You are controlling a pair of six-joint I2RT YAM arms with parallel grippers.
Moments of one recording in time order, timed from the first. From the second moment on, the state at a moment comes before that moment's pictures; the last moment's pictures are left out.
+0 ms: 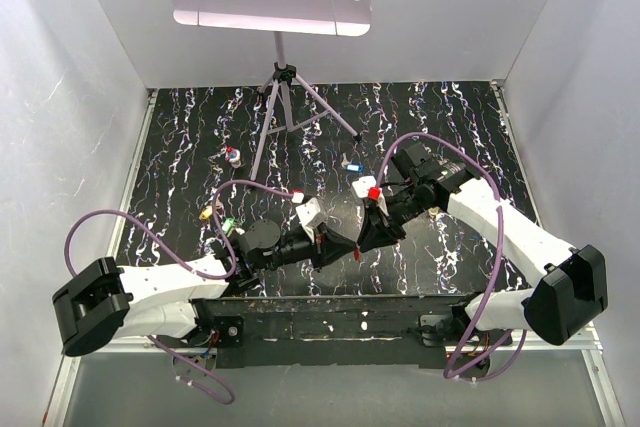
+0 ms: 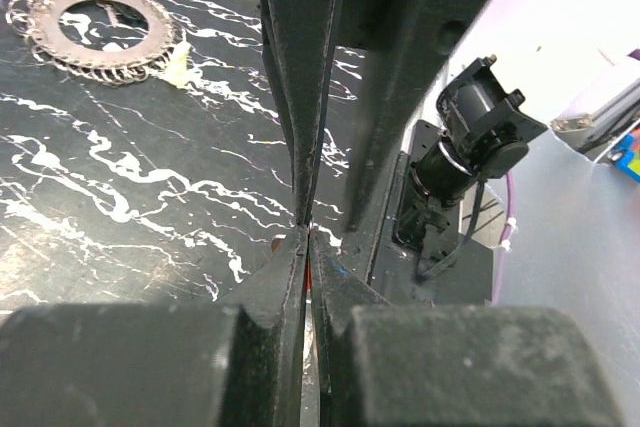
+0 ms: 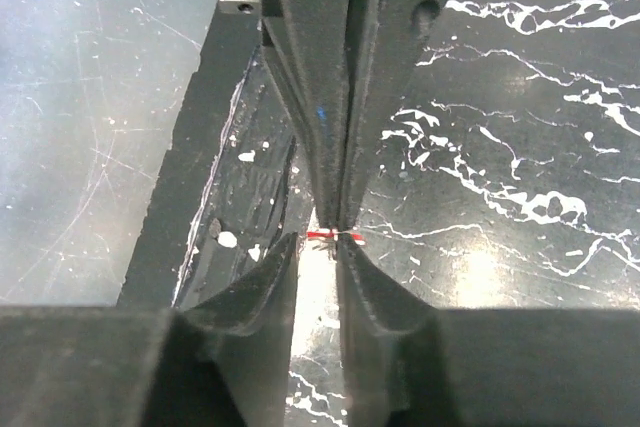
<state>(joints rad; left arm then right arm) -1.06 1.13 0.43 0.67 0.23 -0.31 0.61 1.30 1.10 -1.03 -1.06 -0.97</state>
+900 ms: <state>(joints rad) -1.04 1.06 0.29 1.01 0.12 -0.42 0.52 1.29 1.10 -0.85 -1.28 -0.68</state>
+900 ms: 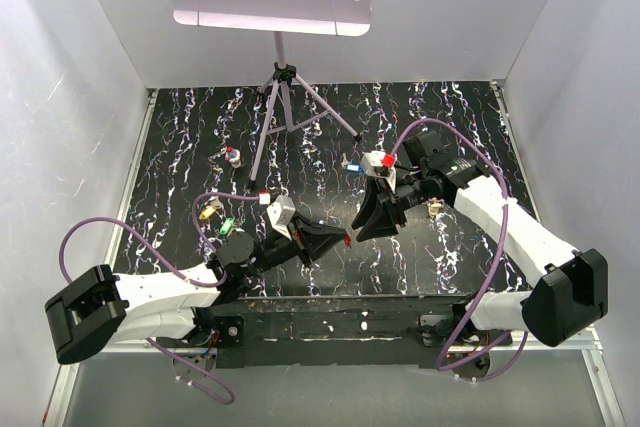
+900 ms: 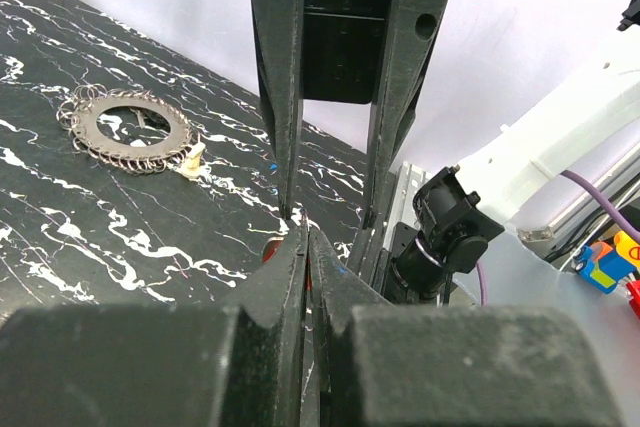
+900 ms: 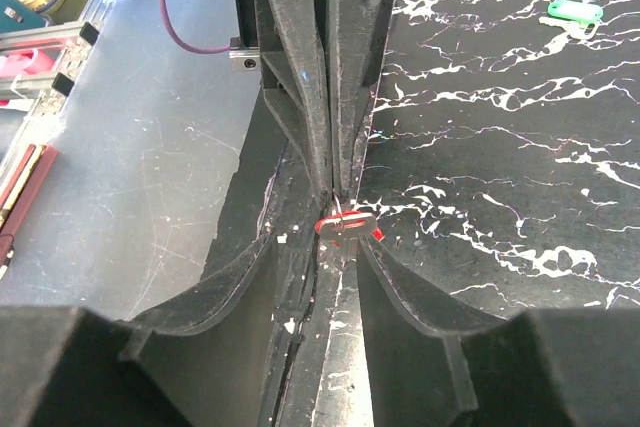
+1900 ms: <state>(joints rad) -1.04 1.08 0.29 1.06 0.12 -0.45 0.53 1.32 1.10 -0.80 -1.33 -0.64</state>
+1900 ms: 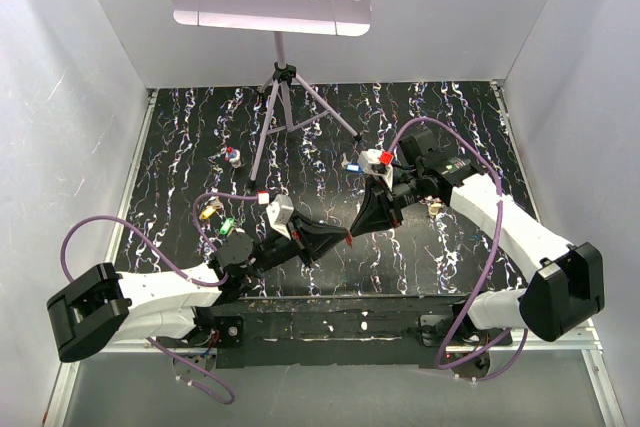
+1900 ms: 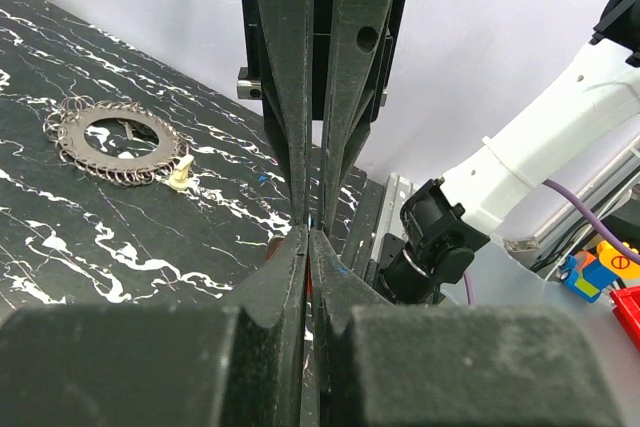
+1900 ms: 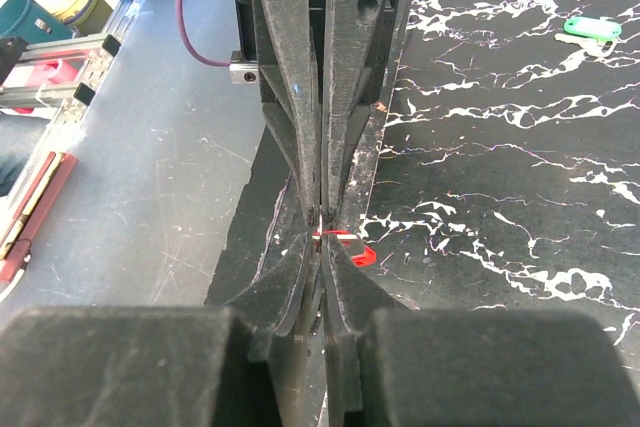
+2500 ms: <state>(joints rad) -0.98 0.74 0.29 0.60 0.14 -0.41 0.55 1.33 1.15 -1.06 -1.08 -0.87</state>
